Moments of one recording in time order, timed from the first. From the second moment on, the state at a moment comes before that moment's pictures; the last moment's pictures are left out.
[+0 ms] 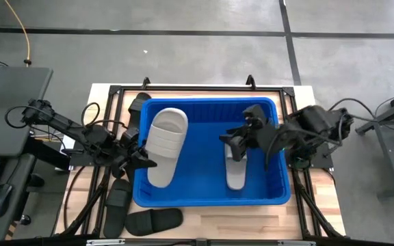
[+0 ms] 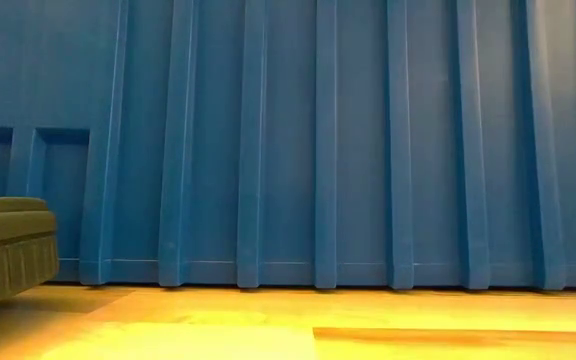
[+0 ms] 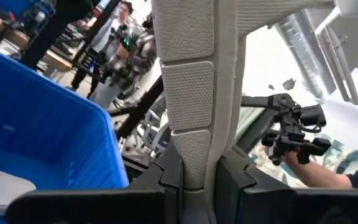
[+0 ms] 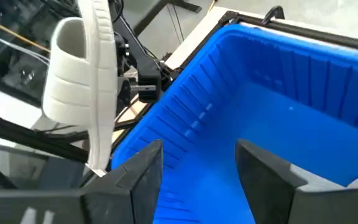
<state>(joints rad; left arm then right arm) -0.29 0.84 0.56 0.49 -0.03 -0.67 0.41 1.67 2.28 -1.30 0.59 1.07</state>
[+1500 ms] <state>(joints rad) -0.29 1.15 0.56 0.76 -0.26 -1.16 0.19 1.03 0.77 0.36 0.47 1.32</state>
